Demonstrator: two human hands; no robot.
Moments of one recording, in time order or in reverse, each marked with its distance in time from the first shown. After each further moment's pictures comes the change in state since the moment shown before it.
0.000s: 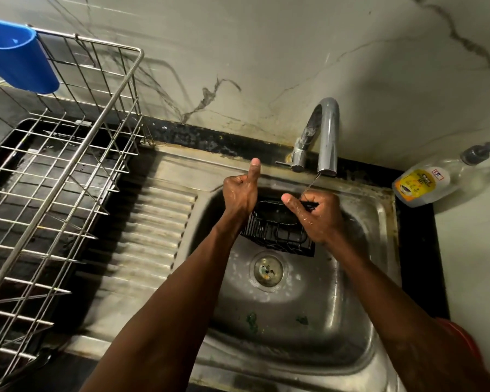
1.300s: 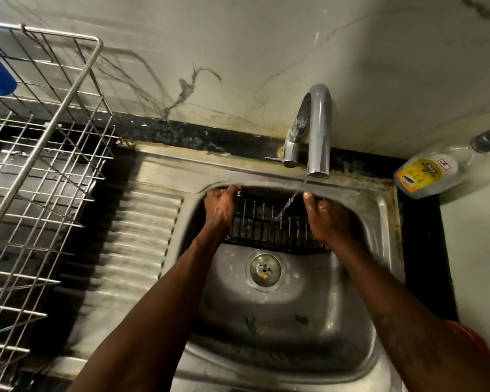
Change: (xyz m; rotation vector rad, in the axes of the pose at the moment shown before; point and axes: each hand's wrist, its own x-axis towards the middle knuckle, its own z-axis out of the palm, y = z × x) left_hand 0.023 -0.053 0.003 -0.161 0.069 -0.238; right_hand 0.015 0.068 -0.001 -0.648 -0.048 0.282
